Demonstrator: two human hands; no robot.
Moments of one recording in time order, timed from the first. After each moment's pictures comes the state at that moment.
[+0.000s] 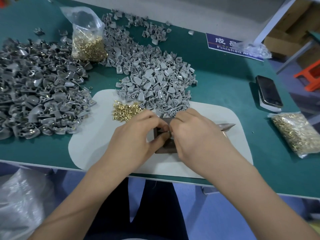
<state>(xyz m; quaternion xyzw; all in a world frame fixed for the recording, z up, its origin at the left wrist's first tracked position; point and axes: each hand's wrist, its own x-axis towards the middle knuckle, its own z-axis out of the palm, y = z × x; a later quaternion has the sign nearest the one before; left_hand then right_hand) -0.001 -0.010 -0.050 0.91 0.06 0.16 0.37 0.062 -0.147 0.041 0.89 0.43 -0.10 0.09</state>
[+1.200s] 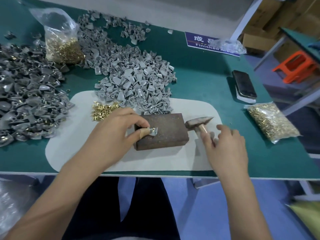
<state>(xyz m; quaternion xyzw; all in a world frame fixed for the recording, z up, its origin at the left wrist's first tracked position) 0.005 -0.003 -0.042 0.92 0.01 0.13 0.36 0.088 -0.266 -0.044 0.99 0.00 0.04 -0.16</state>
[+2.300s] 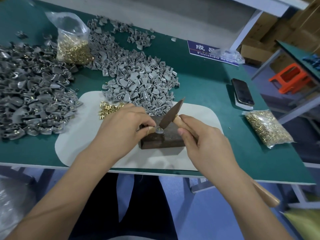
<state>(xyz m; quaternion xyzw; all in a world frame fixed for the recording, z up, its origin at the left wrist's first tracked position) 0.012 -0.002 -0.037 0.95 -0.02 0.19 0.24 0.059 -0.225 -0.003 0.94 0.27 0.04 -0.21</state>
